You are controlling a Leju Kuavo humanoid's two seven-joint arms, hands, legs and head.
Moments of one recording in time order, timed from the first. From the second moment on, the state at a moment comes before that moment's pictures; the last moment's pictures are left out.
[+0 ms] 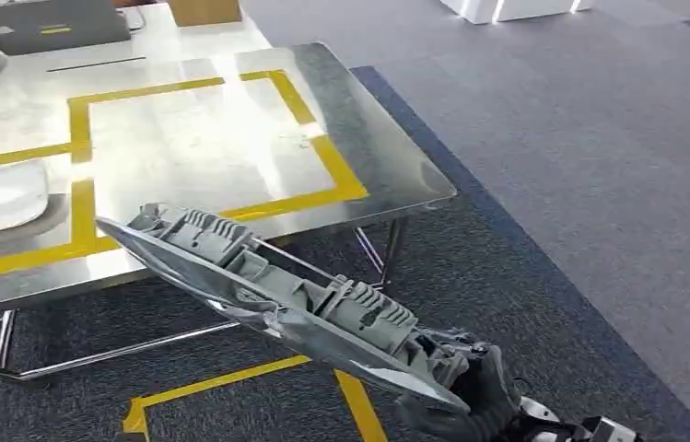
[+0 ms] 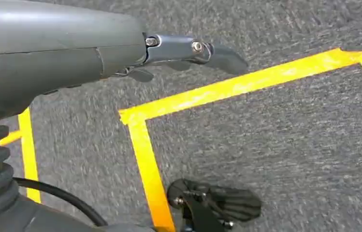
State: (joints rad) left arm -0.04 -0.13 0.95 -0.22 -0.86 0.35 -0.26; right arm 0.18 -0.10 0.43 -1.84 -0.01 0.26 -0.69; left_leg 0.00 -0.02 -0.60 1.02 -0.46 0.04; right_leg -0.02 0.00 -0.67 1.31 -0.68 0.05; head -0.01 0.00
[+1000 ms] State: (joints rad) left arm -0.04 -0.12 0.96 -0.22 -0.87 0.31 -0.27; right arm 0.18 -0.10 0.43 -1.84 0.01 0.24 -0.70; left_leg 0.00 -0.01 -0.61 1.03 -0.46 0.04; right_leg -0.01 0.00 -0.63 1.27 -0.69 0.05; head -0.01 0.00
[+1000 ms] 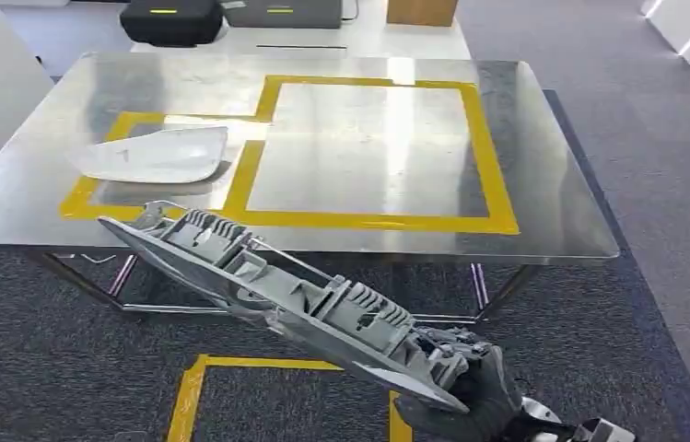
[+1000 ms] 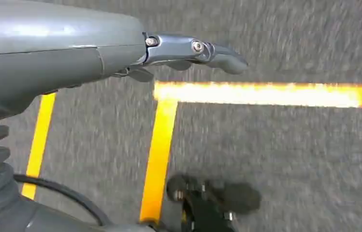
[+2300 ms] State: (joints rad) left arm -0.04 -0.12 0.98 -0.22 -0.87 0.29 -0.28; right arm 0.18 -0.10 0.42 -1.84 -0.02 0.26 -0.69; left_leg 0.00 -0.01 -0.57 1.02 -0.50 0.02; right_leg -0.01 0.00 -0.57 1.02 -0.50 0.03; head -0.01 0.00
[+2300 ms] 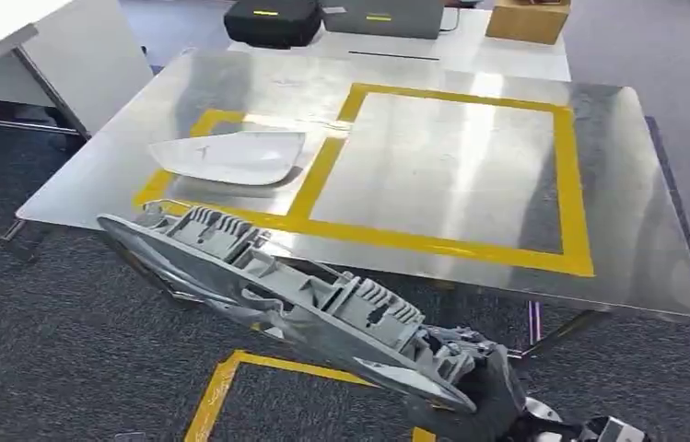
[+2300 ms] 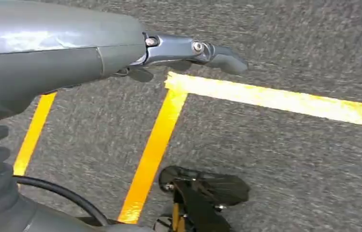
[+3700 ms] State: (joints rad) left arm -0.04 -0.12 0.98 -0.22 -0.88 0.29 -0.29; right arm 0.20 -0.10 0.39 -1.86 -0.04 0.26 -0.69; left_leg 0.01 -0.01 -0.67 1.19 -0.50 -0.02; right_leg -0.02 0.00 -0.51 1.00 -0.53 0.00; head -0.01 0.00
